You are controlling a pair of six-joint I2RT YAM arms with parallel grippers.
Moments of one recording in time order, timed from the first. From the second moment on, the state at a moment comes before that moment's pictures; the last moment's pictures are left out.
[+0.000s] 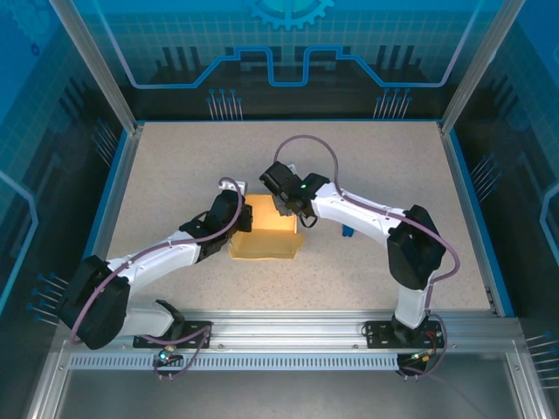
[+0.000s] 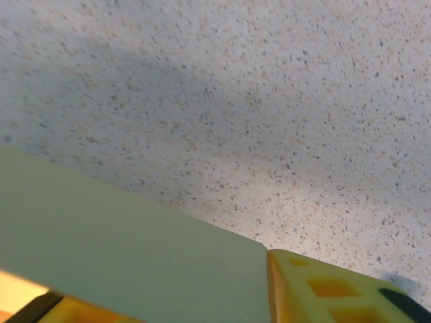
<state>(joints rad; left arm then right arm) -0.57 1.31 0.69 -0.07 -0.29 -0.37 0.83 1.84 1.52 -0.78 0.39 0.45</state>
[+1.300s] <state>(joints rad) -0.43 1.88 1.28 -0.59 0.12 -0.21 0.48 1.50 1.19 -0.70 0.07 0.32</state>
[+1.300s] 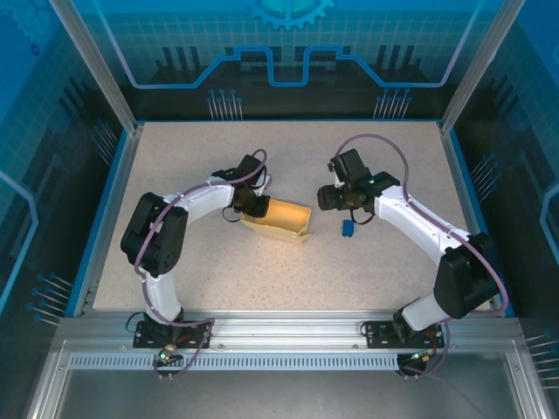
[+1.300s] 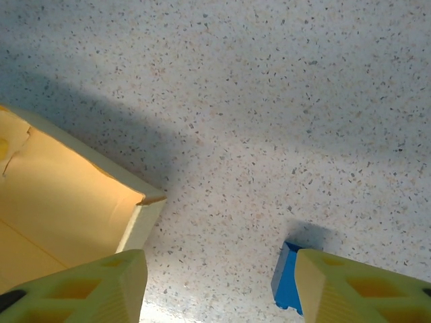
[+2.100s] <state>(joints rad) -0.39 1.92 1.44 -0.63 0.10 -0.18 0.43 1.68 1.22 -0.64 -0.08 0.26</state>
